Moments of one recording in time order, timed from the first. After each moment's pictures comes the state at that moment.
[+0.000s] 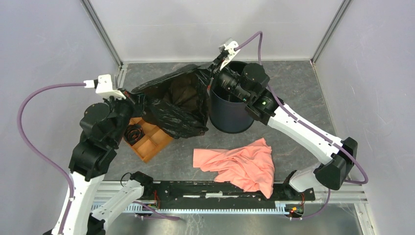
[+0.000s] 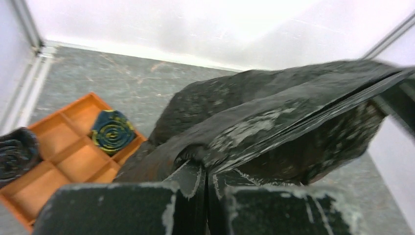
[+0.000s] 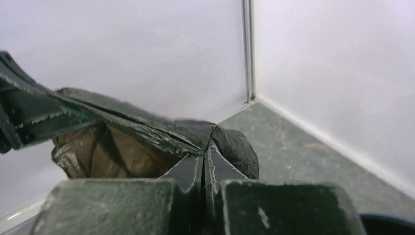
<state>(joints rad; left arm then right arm) -0.42 0.74 1.28 -0.63 -0.27 -0.36 0.81 1.45 1.42 0.22 -0.17 0.20</state>
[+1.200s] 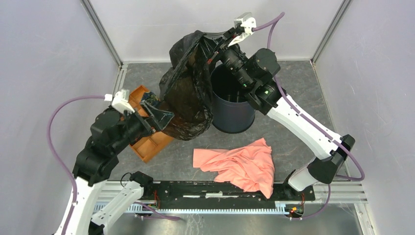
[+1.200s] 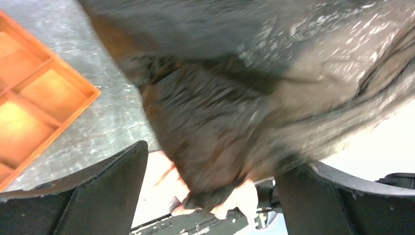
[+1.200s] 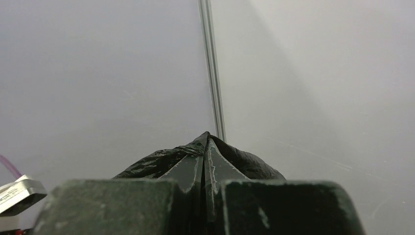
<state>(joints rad) -0.42 0.64 1.17 -0.79 0.11 -0.73 0.81 1.54 1.71 0.31 -0.01 0.14</state>
